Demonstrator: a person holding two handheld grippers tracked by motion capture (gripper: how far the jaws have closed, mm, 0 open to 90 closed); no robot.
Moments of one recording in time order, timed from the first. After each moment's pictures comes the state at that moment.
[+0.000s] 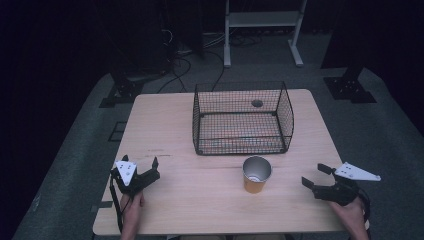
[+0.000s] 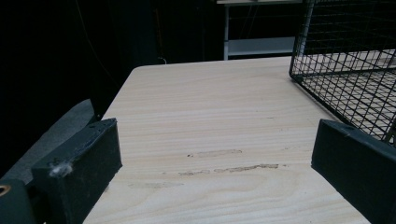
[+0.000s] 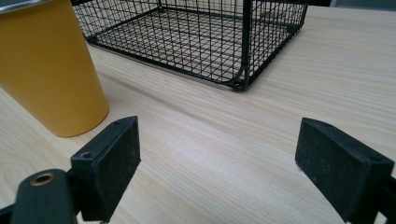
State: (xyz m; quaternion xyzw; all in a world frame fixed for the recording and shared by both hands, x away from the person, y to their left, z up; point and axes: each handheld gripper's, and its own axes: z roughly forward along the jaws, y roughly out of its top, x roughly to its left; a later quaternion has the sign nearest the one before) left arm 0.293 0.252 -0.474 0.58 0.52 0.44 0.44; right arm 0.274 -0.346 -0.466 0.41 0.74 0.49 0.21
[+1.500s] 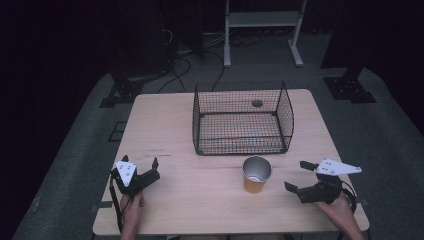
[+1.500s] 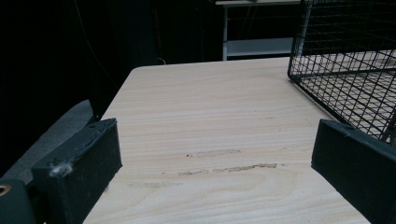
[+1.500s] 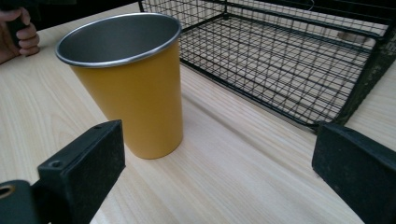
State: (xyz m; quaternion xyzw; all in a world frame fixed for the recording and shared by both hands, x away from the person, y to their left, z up) left arm 0.292 0.252 -0.474 0.58 0.52 0.44 0.45; right arm 0.276 -0.294 -0.436 0.33 0.78 0.50 0.16
